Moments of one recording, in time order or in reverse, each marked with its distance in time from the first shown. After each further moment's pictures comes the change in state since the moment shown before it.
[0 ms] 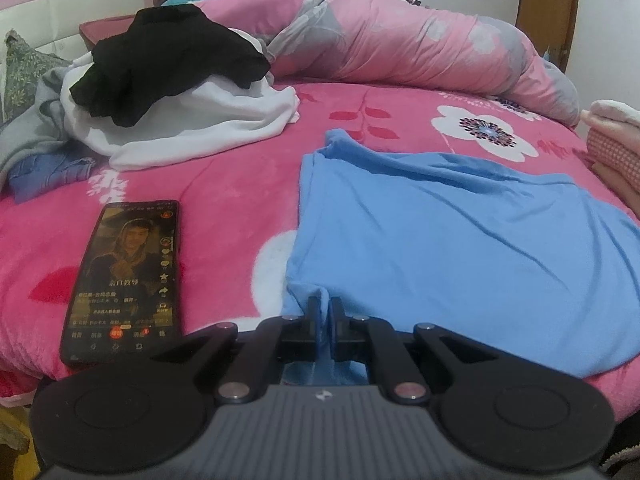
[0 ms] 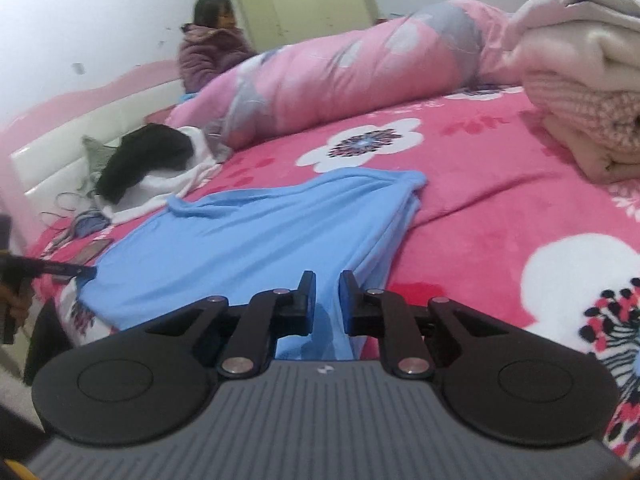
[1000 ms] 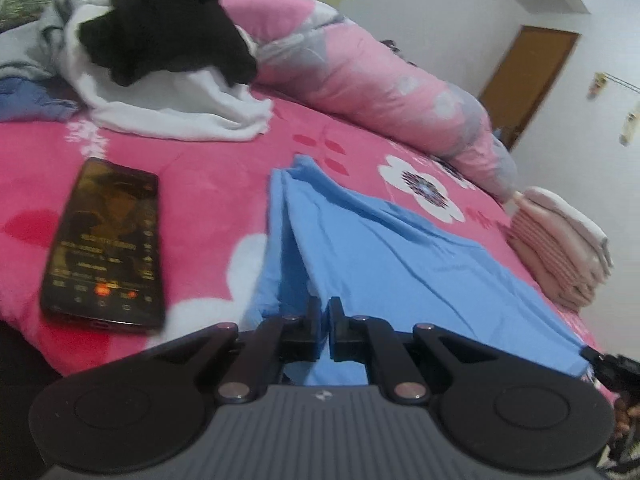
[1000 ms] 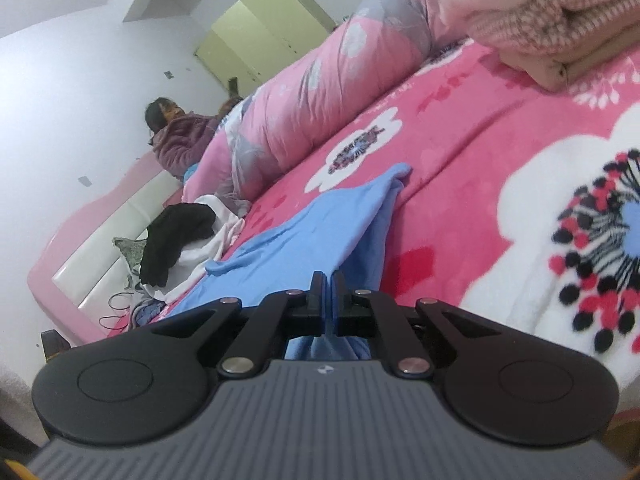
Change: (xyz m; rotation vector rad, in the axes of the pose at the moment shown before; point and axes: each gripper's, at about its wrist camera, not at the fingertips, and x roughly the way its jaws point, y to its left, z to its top) left arm -0.025 0.052 -0.009 -0.219 -0.054 -0.331; right arm -0.035 -0.038 -0.017 0.379 -0.069 0.104
